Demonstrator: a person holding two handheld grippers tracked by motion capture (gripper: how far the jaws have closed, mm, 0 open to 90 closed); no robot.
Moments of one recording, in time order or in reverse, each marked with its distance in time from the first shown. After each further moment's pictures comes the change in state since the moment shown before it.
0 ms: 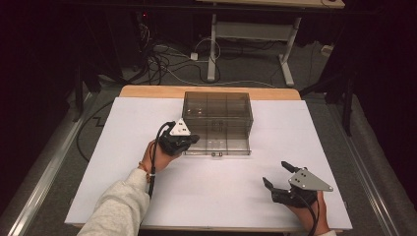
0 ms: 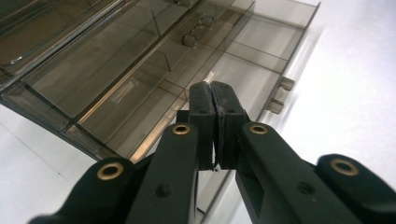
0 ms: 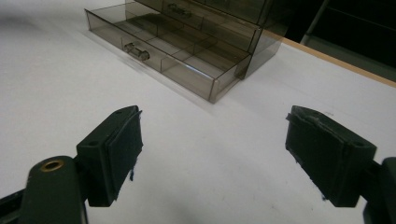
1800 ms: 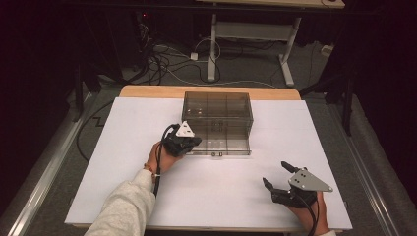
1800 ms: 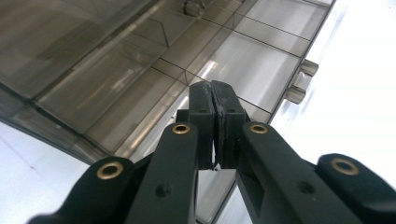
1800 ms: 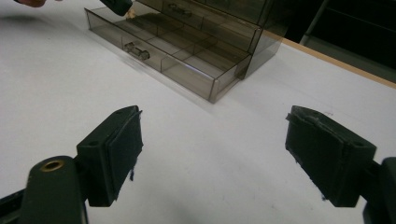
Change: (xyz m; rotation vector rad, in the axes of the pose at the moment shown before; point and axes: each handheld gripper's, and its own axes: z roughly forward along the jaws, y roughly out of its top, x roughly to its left) left arm 0.001 -0.009 0.023 0.053 0.002 -0.015; right arm 0.001 0.000 0.000 0.001 -0.003 0.000
